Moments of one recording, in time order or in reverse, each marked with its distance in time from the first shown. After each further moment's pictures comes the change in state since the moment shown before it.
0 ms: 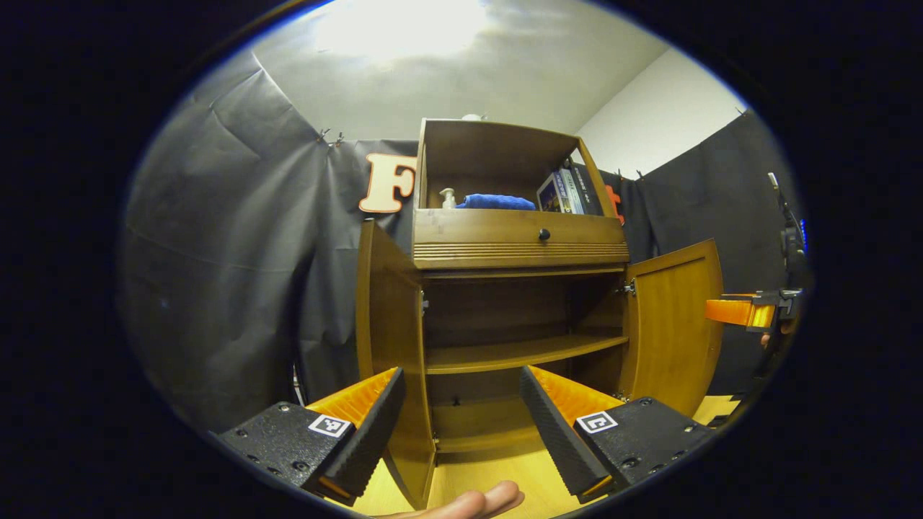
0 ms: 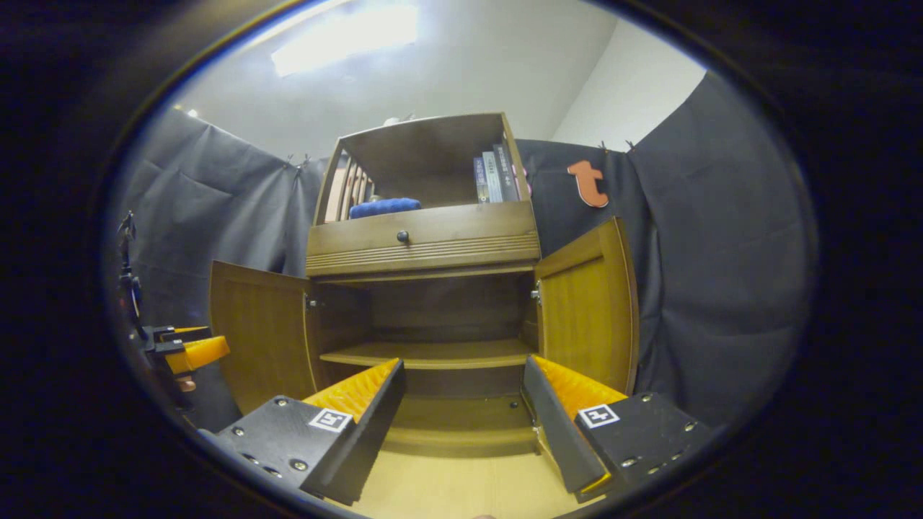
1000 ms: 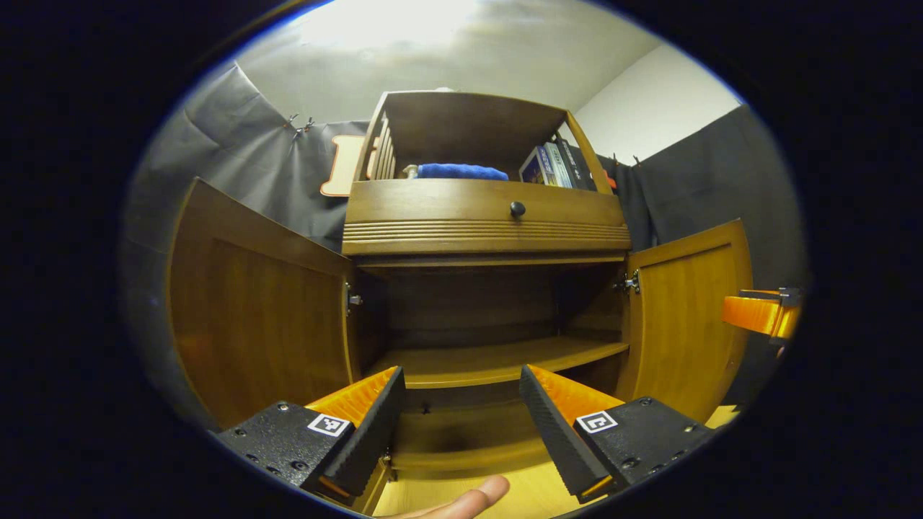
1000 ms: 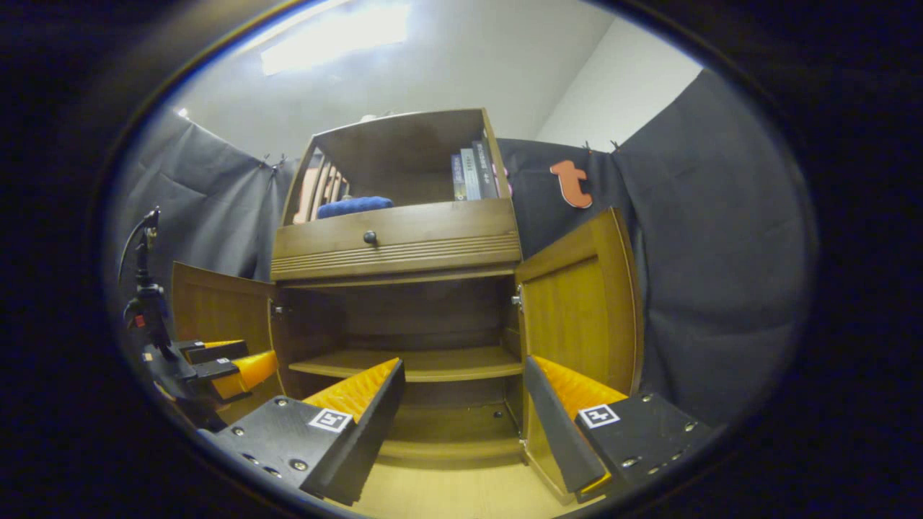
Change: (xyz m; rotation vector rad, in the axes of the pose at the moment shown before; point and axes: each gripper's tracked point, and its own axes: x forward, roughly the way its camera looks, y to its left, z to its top) left arm 0.120 -0.080 -0.038 -0.007 0.051 -0.036; right arm 0.057 -0.031 -0.012 0.017 -0.024 -0.092
